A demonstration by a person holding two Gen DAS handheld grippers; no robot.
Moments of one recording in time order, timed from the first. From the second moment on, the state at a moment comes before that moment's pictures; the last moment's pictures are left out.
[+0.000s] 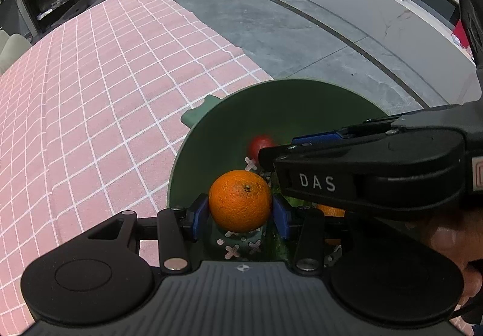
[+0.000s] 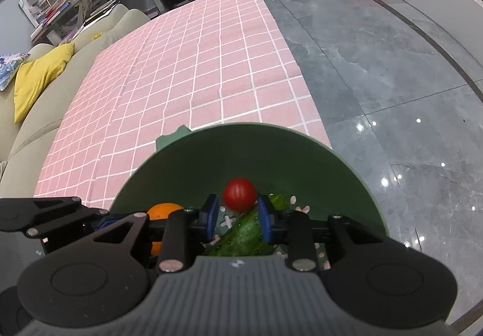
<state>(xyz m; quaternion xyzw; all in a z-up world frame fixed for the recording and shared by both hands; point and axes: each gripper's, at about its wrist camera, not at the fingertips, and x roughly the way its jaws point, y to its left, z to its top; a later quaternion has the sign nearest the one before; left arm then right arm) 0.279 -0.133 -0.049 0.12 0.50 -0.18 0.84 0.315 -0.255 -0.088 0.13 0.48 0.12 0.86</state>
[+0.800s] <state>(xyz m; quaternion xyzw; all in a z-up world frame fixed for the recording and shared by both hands) 0.209 -0.059 0.027 0.02 0.45 -0.13 0.89 0.281 -0.271 -0.031 0.13 0.43 0.14 0.88</state>
